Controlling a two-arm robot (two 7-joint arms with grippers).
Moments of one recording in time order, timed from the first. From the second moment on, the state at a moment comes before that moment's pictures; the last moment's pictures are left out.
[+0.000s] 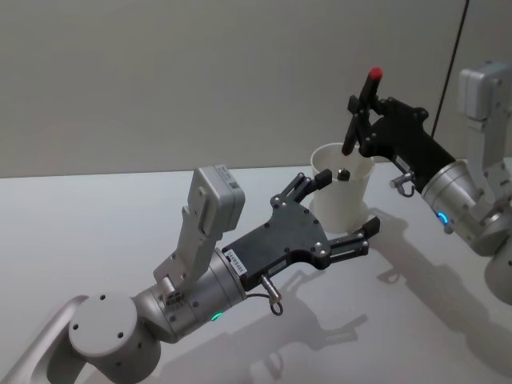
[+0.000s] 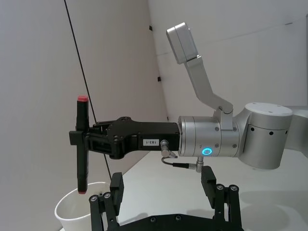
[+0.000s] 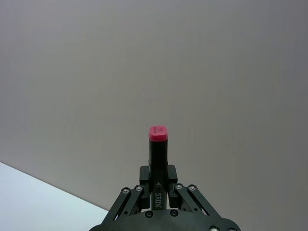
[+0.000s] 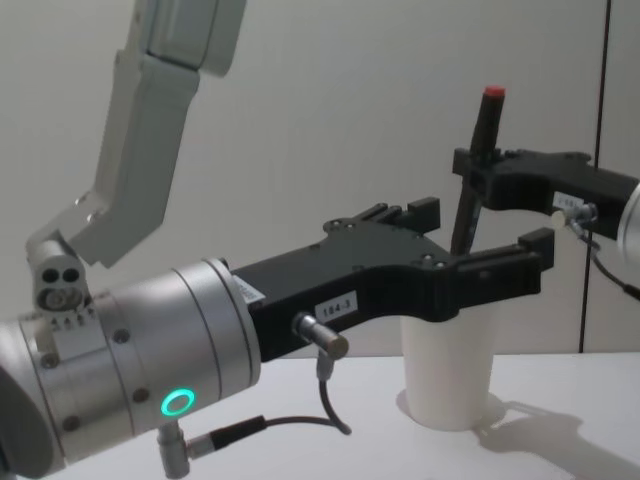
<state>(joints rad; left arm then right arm) -0.16 0.28 0.41 -1.64 -0.31 -0.10 -0.60 0.34 0.27 -0.35 -1.47 0.30 -0.06 0.23</state>
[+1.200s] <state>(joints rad) -0.16 0.28 0.41 -1.64 -0.31 -0.10 -0.60 0.31 0.27 -0.37 -1.49 0.22 0.04 0.16</state>
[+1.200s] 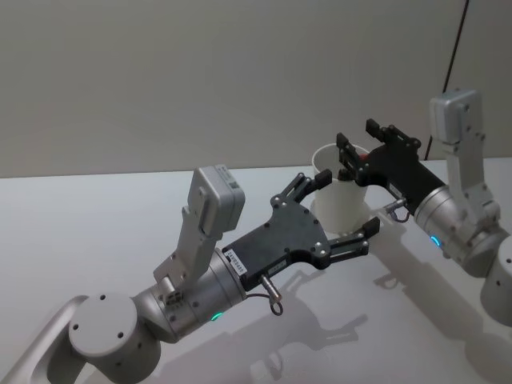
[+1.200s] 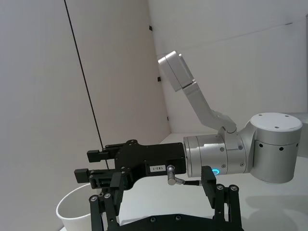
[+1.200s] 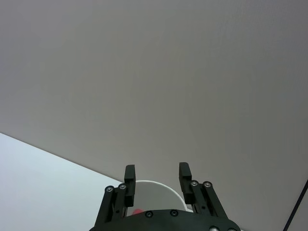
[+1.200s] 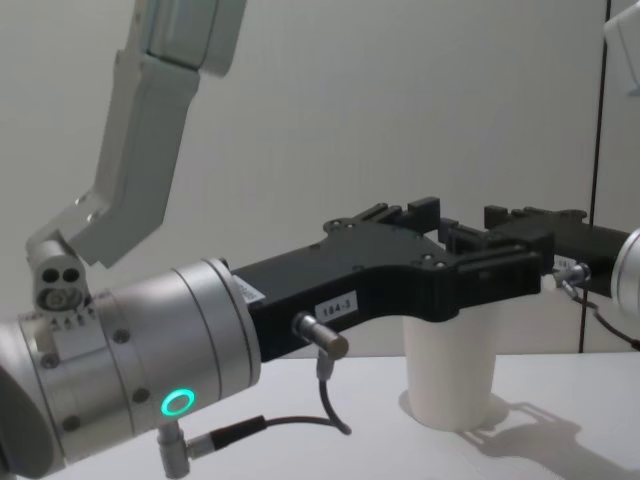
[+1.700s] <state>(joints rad) -0.16 0.28 0.41 -1.64 -0.31 -0.10 -0.60 0.30 0.27 -0.37 -1.49 0.22 0.04 0.16</state>
